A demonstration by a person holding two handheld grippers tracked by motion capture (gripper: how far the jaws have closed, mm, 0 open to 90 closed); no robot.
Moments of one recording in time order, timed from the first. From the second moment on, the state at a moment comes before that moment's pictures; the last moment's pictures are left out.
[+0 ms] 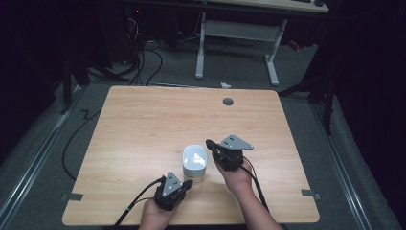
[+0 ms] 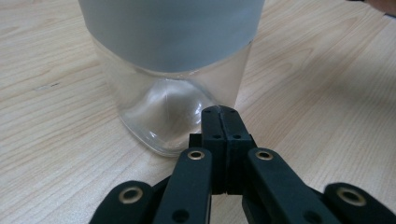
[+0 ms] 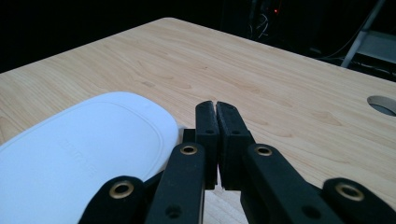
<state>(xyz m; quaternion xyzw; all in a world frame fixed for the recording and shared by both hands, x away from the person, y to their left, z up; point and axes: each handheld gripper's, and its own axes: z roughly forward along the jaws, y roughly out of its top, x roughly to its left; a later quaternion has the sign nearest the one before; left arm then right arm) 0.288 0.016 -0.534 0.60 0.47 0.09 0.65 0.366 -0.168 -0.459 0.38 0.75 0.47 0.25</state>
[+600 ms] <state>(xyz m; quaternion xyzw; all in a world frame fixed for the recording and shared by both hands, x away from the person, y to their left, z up) 0.287 0.055 -0.517 0.60 0.46 0.09 0.65 0.369 -0.197 -0.476 0.42 0.75 0.45 0.24</state>
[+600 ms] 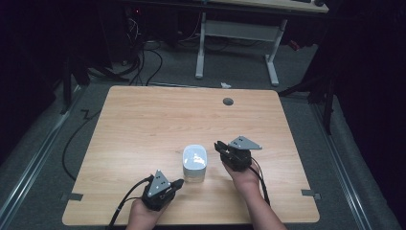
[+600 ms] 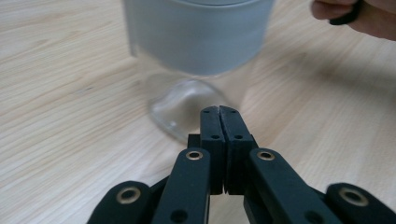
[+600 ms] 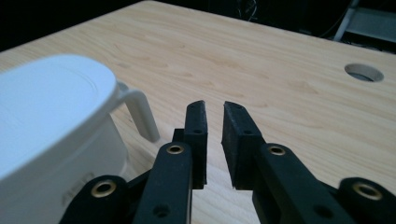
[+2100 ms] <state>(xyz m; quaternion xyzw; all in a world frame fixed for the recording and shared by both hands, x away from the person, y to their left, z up) 0.343 0.207 -0.529 0.48 0.61 0.26 0.58 0.311 -0.317 -0.518 0.52 0.70 0.40 0.28</state>
